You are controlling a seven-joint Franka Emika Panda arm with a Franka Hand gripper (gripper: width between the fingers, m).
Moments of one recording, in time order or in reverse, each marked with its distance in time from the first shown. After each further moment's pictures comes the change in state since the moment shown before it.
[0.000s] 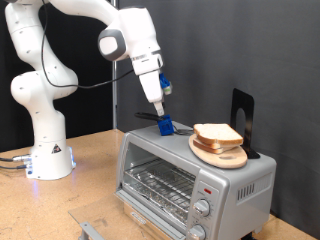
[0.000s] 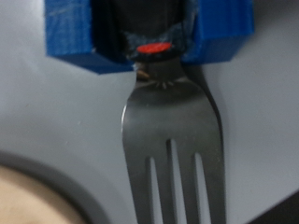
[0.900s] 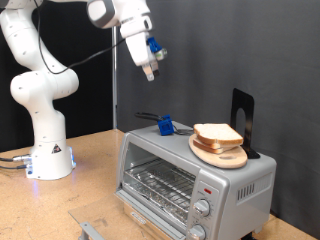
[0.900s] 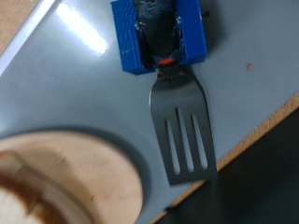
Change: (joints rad) arm -0.033 -0.176 -0.001 0.089 -0.001 -0.246 0.093
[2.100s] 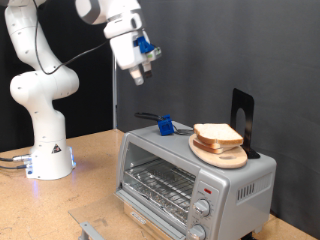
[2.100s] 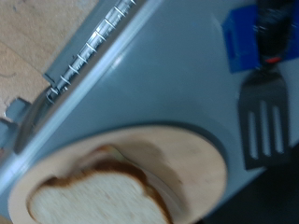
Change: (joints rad) arm -0.008 0.083 -0.145 0.154 0.009 -0.081 -0.124
